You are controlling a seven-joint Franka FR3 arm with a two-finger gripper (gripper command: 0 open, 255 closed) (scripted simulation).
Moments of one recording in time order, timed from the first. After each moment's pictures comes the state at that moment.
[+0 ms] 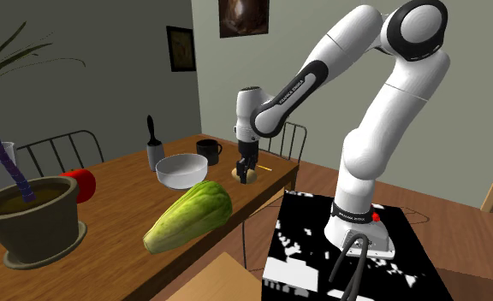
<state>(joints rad) -0.10 -0.37 0.05 -2.77 -0.03 2.44 0.11</state>
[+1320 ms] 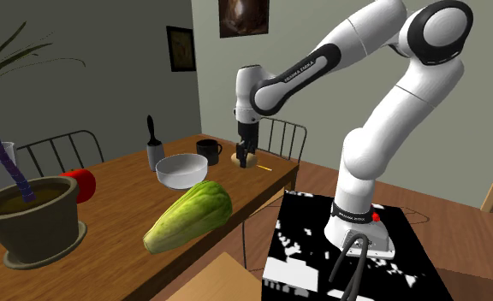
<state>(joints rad) -0.10 -0.50 0.04 -2.68 -0.02 2.22 0.10</state>
